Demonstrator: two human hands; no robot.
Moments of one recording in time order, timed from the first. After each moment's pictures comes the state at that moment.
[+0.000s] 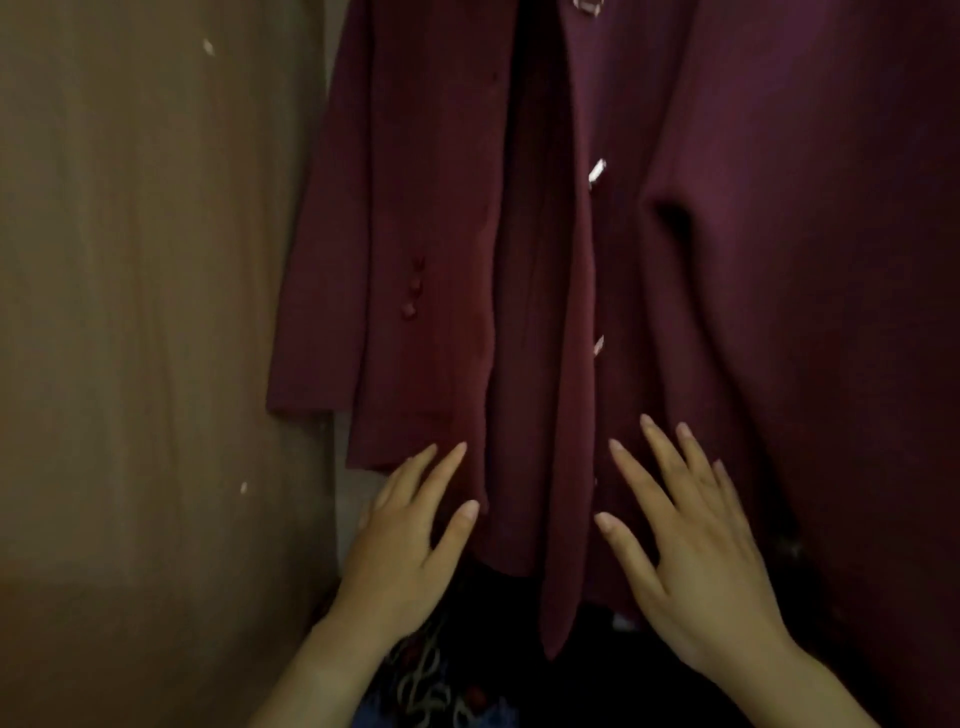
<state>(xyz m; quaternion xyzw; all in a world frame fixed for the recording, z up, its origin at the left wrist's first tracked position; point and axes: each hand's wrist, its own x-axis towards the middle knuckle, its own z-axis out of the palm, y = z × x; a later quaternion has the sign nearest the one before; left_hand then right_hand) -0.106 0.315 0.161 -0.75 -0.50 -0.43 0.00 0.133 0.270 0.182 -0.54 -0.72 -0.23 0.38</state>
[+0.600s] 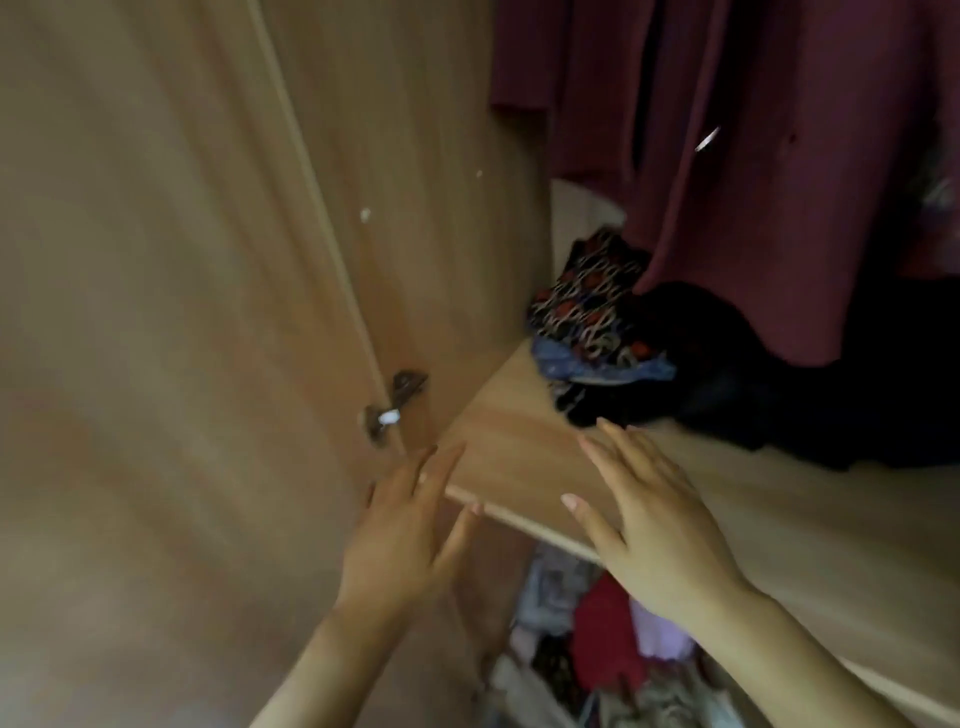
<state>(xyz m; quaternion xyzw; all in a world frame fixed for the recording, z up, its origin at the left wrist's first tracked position) -0.097 -0.022 0.003 -0.57 -0.78 -0.25 0.06 0.099 0.097 0.011 -0.37 -0.90 0.12 0.18</state>
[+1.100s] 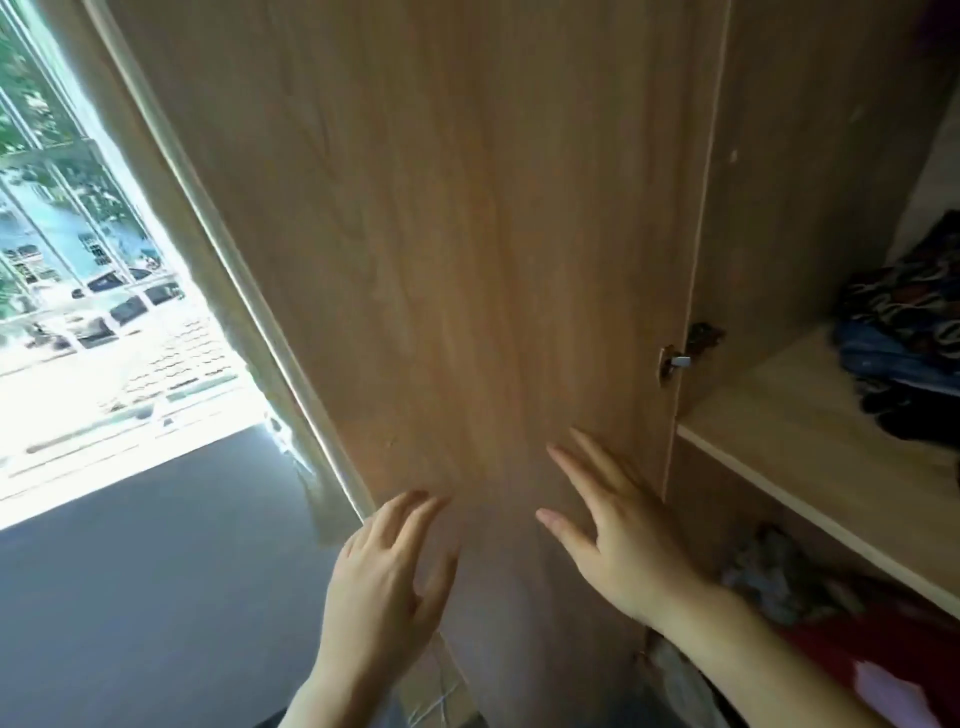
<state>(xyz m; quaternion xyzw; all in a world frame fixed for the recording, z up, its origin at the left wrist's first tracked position) -0.135 -0.285 0.000 -0.36 -0.89 -0.20 0.18 -0.049 -0.070 0.008 -0.06 -0.94 0.25 0.20</state>
